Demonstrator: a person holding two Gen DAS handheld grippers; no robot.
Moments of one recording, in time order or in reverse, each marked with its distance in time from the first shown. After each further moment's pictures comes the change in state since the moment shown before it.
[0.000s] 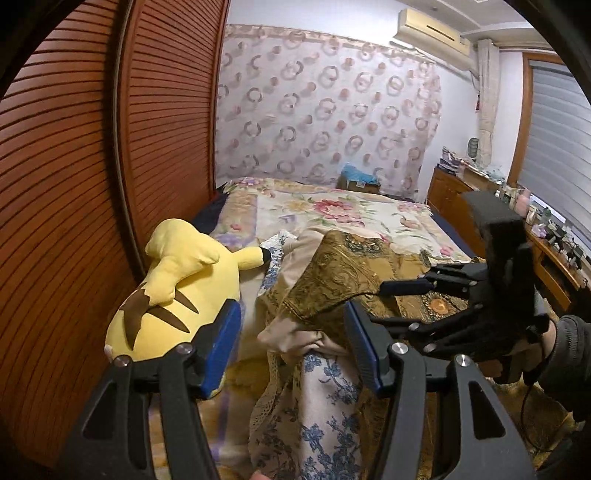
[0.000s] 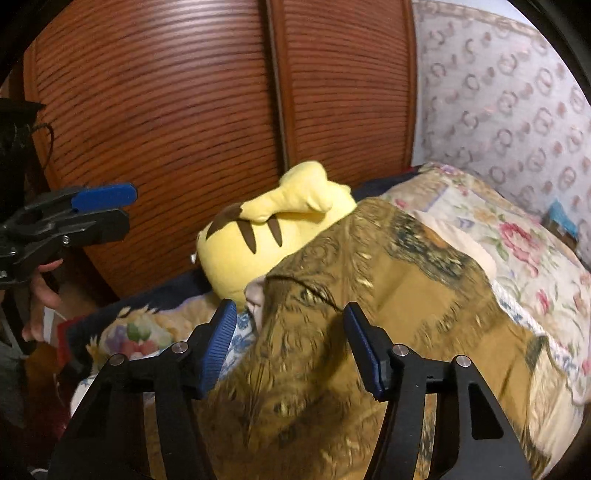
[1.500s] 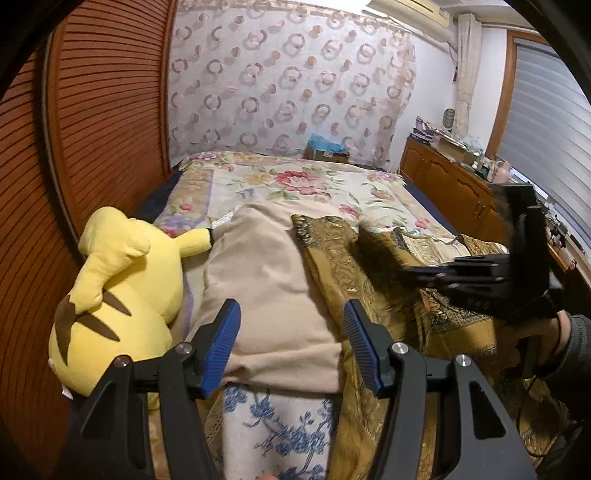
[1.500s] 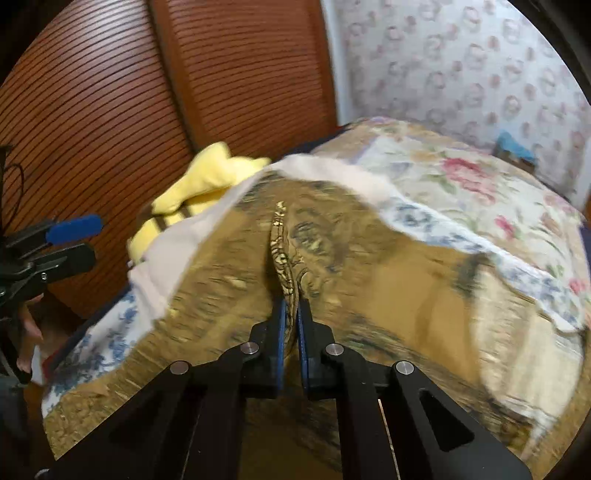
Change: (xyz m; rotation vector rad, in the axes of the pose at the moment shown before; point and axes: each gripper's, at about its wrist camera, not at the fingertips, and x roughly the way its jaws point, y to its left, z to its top) left arm 0.084 -0.060 0.017 0.056 0.122 -0.133; right arm -0.037 -0.114 -0.060 0.309 0.025 -0.167
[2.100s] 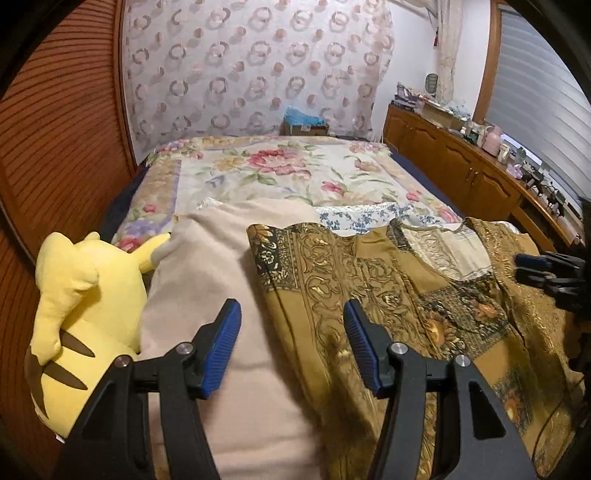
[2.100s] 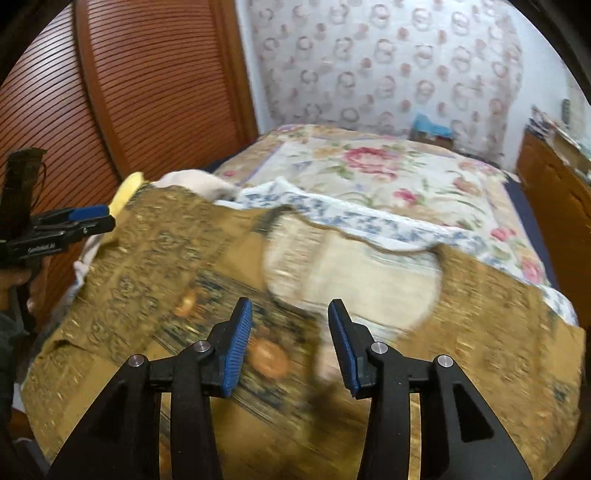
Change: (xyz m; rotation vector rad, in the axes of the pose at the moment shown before) left arm 0.085 -0.030 0.040 0.090 0.117 -0.037; right arm -0.109 -0.102 -0.066 0.157 -0.057 -0.229
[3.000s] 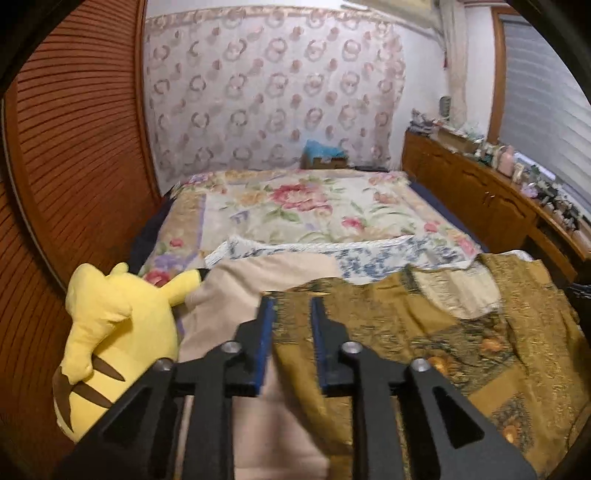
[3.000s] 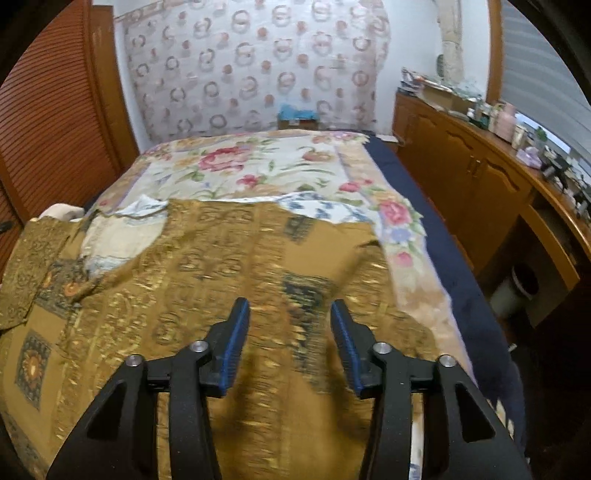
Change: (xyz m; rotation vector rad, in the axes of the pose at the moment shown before) left arm -0.040 -0.009 0.017 0.014 -0.144 0.076; right arm -0.113 -0.177 -0.090 0.261 -0.018 -0.355
